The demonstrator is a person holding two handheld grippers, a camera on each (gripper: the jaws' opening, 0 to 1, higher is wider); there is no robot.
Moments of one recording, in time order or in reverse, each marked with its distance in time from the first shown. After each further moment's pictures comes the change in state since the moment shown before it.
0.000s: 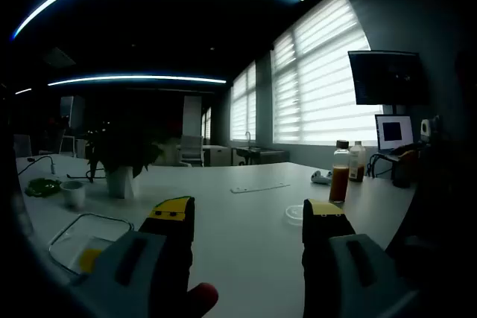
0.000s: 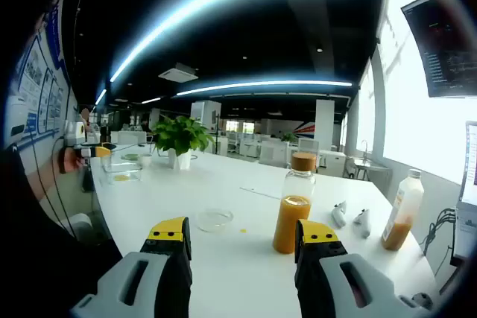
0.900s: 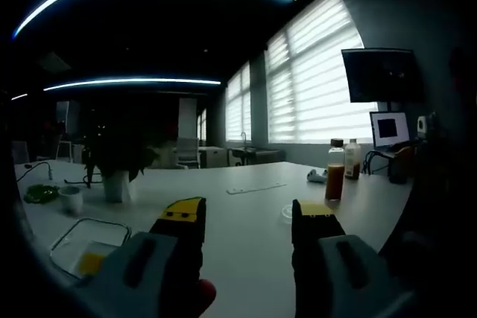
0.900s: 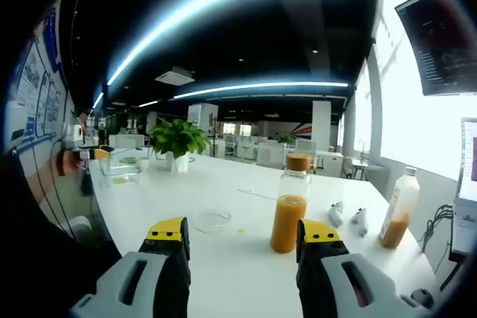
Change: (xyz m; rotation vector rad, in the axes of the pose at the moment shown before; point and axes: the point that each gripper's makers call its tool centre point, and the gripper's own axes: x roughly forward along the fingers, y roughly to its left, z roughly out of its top) left arm -0.002 -0.010 0.002 0.032 0.000 -0.031; right arm -0.007 -0.003 -0.001 0.014 -0.016 -0.016
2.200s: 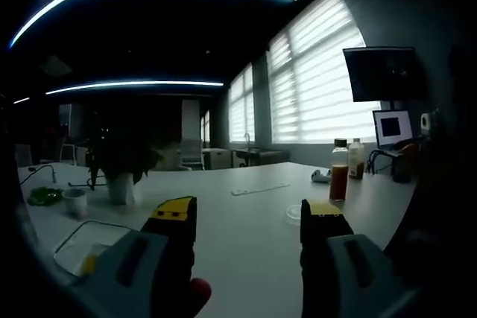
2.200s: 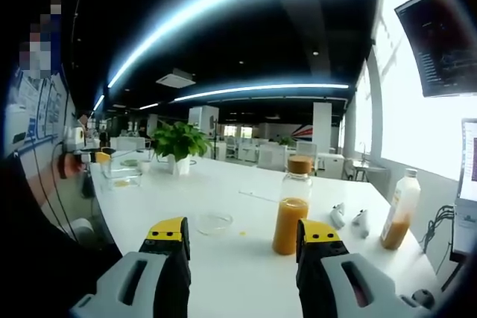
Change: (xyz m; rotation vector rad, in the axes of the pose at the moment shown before) left arm -0.001 0.005 0.001 0.010 -0.004 0.026; right arm 0.000 0.004 0.004 0.005 -0.011 0.009
